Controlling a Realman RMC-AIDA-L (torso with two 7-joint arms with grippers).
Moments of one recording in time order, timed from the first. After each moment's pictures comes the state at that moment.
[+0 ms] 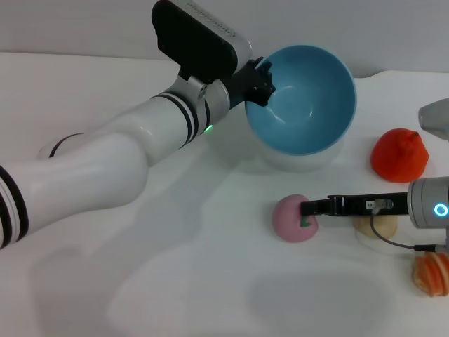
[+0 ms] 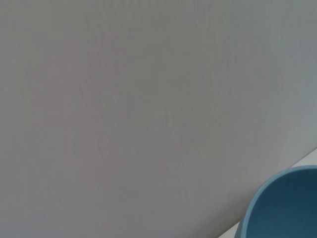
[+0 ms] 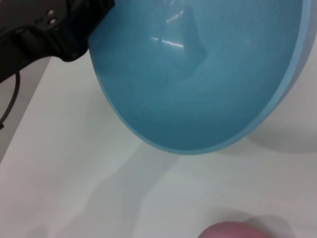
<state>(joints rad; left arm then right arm) -0.66 -2.07 2.18 0.78 1.93 -0.13 -2.40 0.71 2.07 -0.87 -0.31 -2.13 -1.12 2.08</state>
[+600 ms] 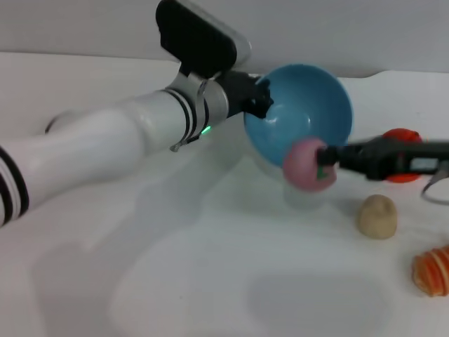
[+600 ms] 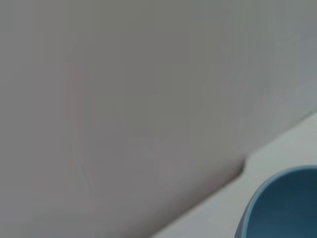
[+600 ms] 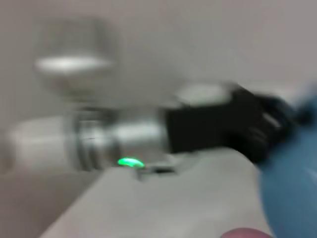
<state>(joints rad) -0.69 -2.07 2.09 0.76 1.92 0.07 -2.40 0.56 2.07 -0.87 -0.74 -1.94 -1.54 1.84</state>
